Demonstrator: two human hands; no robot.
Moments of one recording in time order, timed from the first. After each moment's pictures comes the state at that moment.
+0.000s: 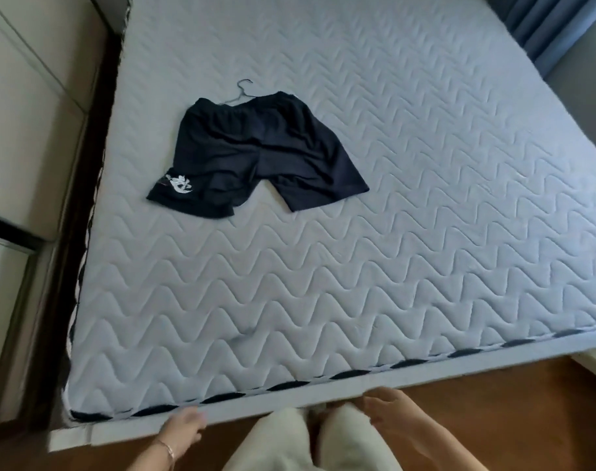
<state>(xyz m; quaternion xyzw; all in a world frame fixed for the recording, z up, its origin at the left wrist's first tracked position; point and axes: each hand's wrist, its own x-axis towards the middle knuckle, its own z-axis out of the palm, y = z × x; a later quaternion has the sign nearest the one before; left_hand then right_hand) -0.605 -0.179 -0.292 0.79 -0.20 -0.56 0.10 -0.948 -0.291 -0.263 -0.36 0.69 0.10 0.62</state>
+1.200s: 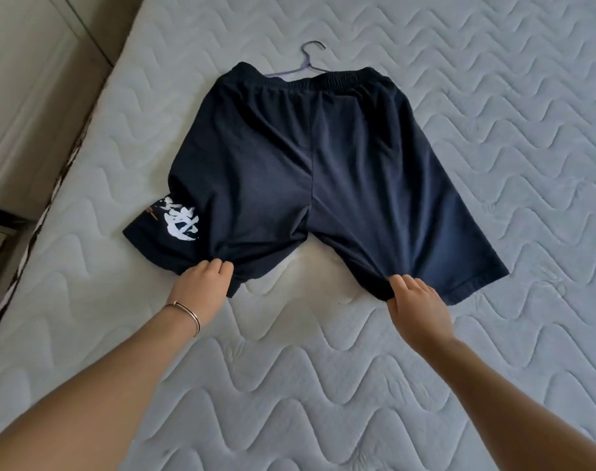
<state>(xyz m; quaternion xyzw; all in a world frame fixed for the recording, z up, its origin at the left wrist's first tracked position) -0.472 -0.574 -0.435 0.73 -0.68 -0.01 -0.09 -0.774 -0.684 -0.421 -0.84 0.53 0.04 0.15</state>
